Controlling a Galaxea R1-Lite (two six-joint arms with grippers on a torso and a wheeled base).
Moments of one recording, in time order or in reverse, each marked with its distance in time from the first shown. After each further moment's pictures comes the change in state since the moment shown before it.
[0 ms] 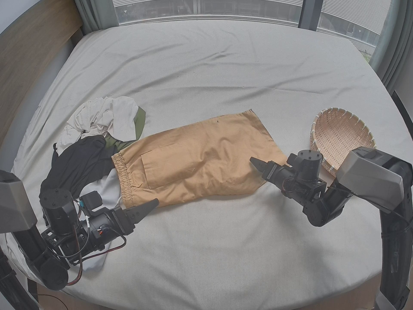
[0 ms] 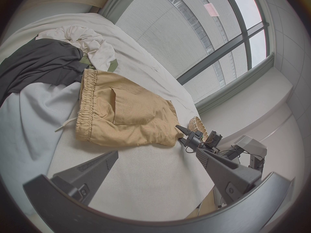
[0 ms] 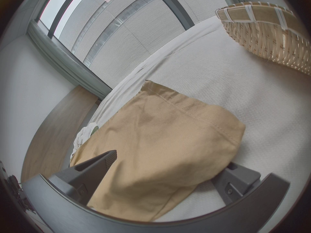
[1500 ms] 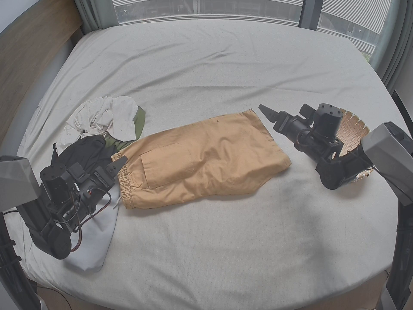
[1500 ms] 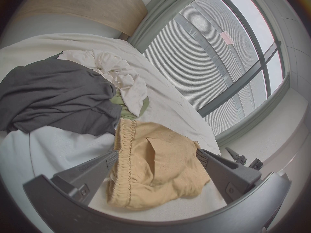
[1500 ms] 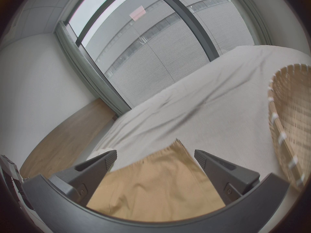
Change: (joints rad) left arm 0.189 0.113 -0.243 0.001 0.131 -0.104; right arm -0.055 -0.173 -0.163 0.091 0.070 -0.155
